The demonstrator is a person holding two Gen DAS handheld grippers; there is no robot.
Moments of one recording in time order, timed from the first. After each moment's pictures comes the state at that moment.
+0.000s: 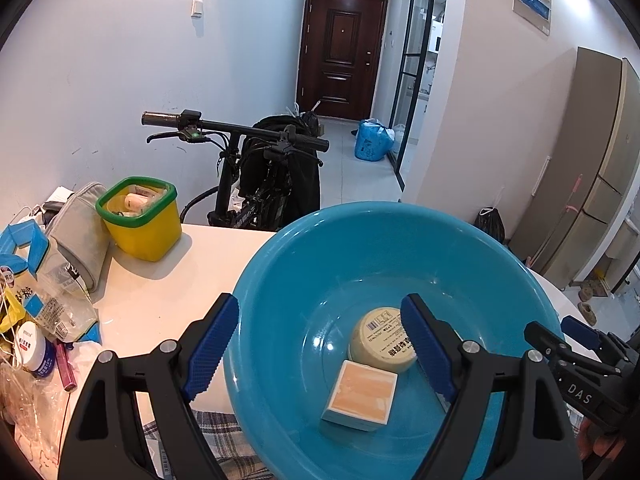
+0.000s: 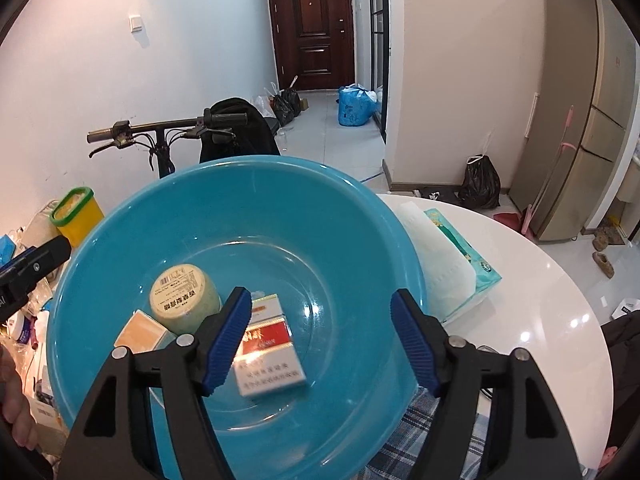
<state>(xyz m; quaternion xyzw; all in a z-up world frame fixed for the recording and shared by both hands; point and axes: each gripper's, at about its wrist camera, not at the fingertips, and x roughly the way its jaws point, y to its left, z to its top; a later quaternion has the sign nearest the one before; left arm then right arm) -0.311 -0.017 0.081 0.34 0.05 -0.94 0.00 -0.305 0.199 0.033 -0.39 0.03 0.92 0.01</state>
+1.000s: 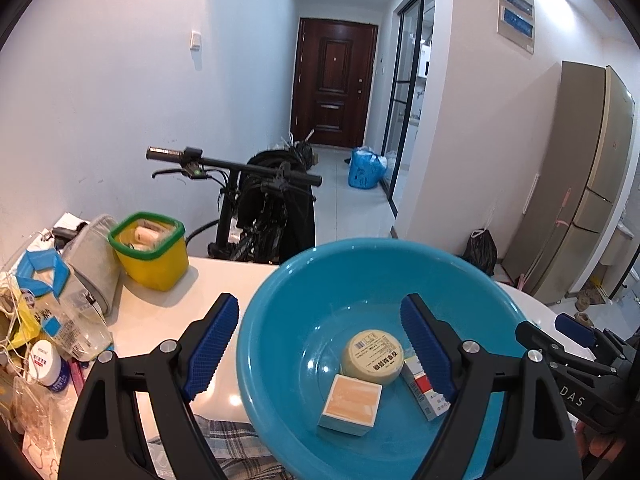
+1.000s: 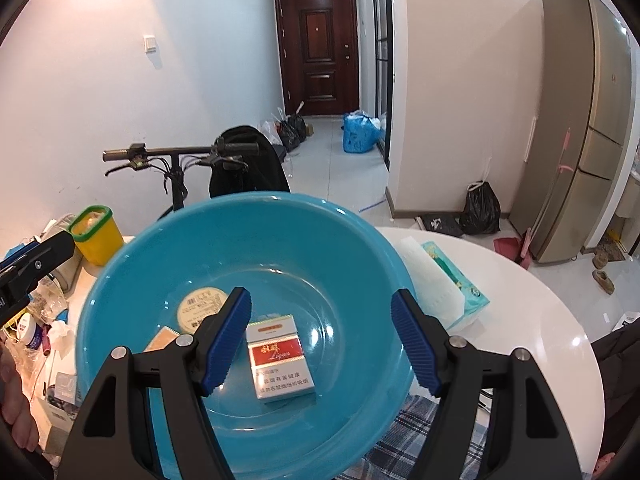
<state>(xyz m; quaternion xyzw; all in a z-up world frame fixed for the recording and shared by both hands) -0.281 -0.018 0.123 0.29 0.05 -0.96 -0.01 -0.284 0.185 0.070 -0.33 0.02 0.94 0.00</state>
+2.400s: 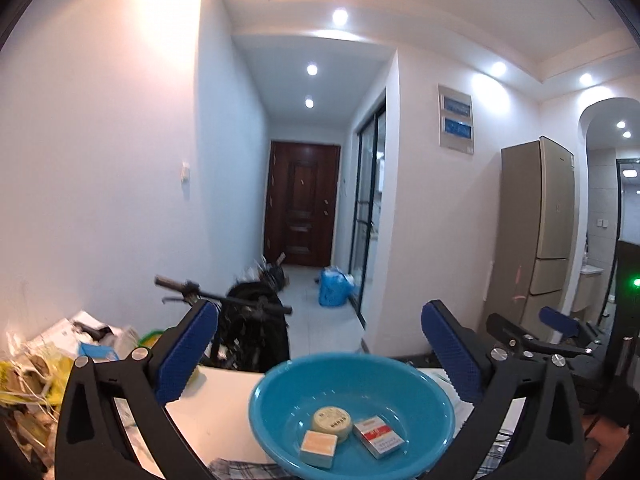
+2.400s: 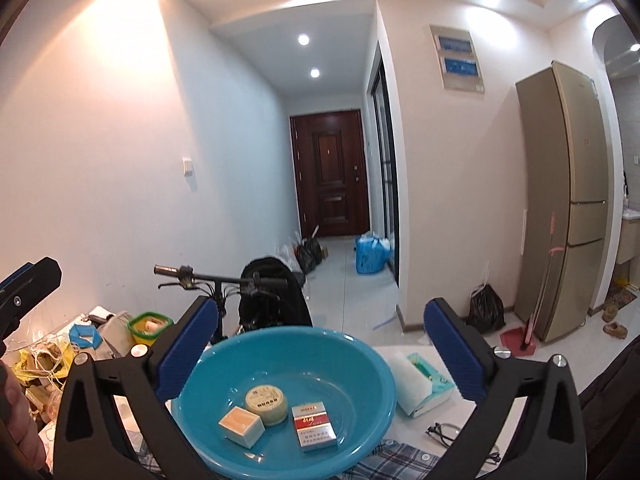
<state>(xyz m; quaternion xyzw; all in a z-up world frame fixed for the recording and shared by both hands) -0.095 -0.023 0.256 0.05 0.03 -1.00 -0.05 -0.152 0.170 0.194 -0.10 0.04 0.99 -0.02</state>
